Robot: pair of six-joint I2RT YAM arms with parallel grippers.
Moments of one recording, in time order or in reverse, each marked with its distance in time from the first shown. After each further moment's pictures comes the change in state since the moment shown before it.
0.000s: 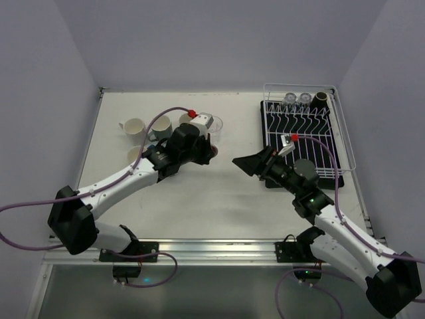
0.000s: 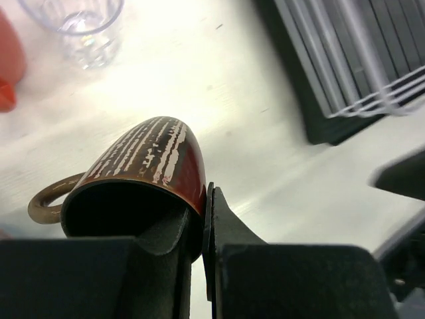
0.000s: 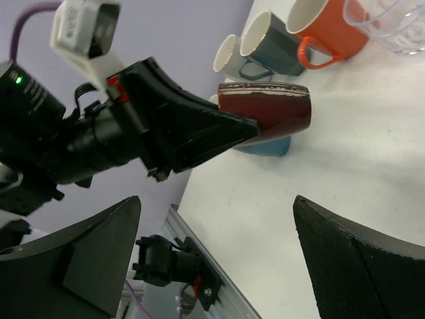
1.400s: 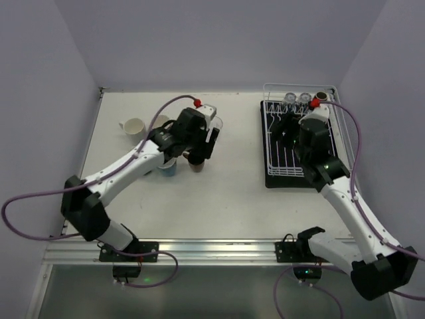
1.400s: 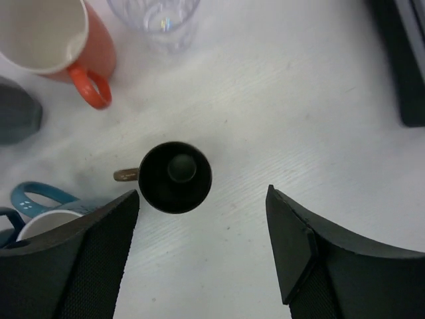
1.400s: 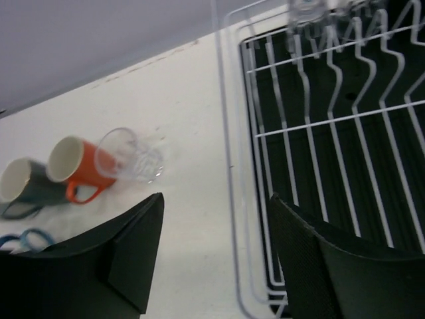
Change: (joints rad) left arm 0.051 0.245 0.314 -0.415 -0.135 0.213; right arm -0.138 0.120 0.486 -0.660 0.560 -0.495
